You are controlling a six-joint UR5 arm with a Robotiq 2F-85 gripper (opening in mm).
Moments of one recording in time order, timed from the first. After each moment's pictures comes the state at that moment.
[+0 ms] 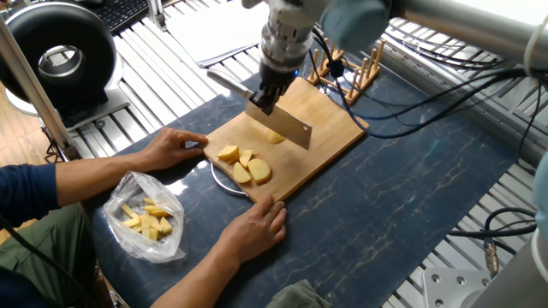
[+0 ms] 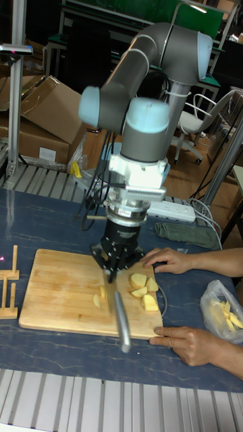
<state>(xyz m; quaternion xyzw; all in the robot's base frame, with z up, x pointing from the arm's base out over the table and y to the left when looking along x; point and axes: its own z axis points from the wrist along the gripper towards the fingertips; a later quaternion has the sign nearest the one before) 0.579 0.019 0.094 -0.09 0.99 0.02 0.08</state>
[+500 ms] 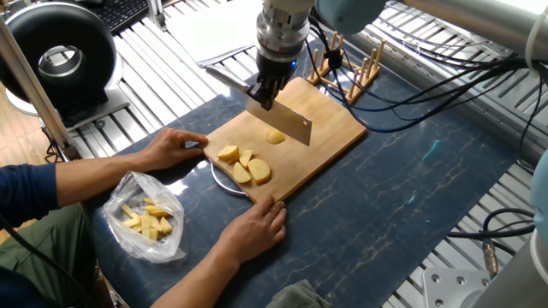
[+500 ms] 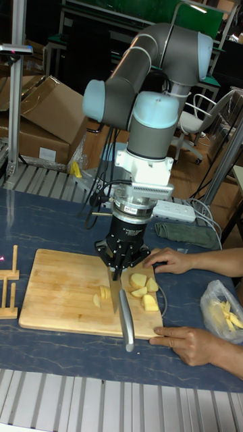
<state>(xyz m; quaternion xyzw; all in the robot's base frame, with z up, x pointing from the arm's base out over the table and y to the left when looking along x) 0.586 0.027 0.097 -0.08 0.99 0.02 0.08</state>
